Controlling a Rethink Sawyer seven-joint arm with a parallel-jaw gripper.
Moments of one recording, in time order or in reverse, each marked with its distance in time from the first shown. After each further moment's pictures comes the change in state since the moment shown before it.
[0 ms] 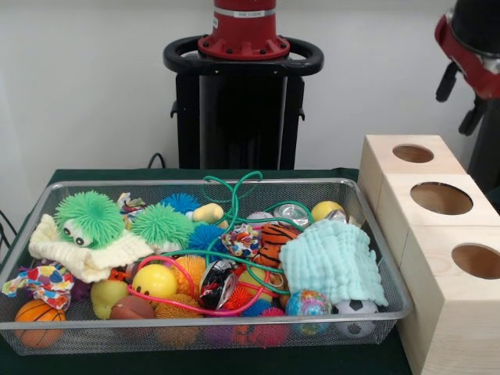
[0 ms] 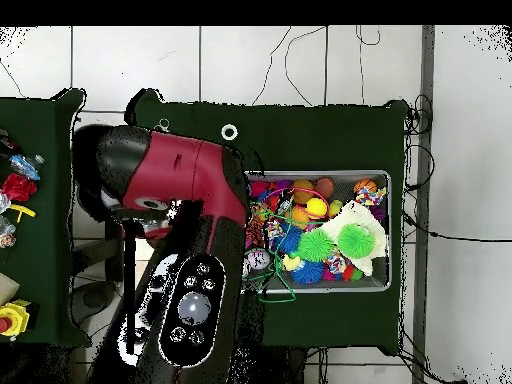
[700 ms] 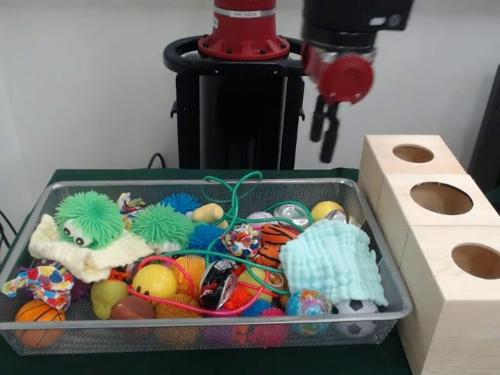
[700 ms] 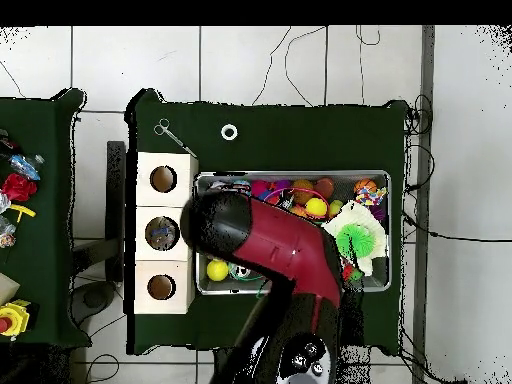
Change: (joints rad) arm -0.162 -0.187 0.025 0.402 -0.064 -0.693 -0.017
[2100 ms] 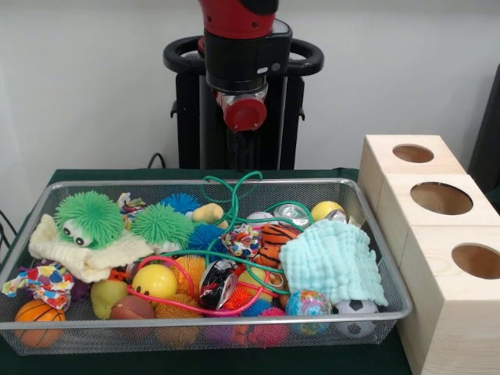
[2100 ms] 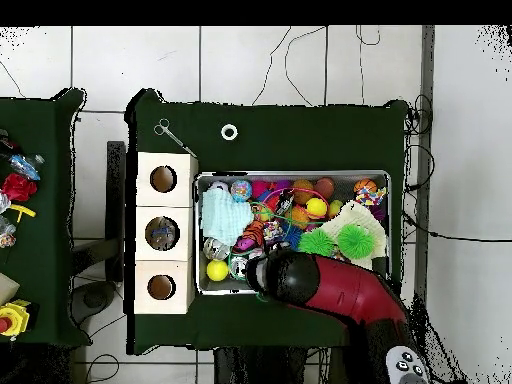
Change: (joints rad) arm -0.430 -0.100 0.355 0.312 -0.406 -0.134 -0.014
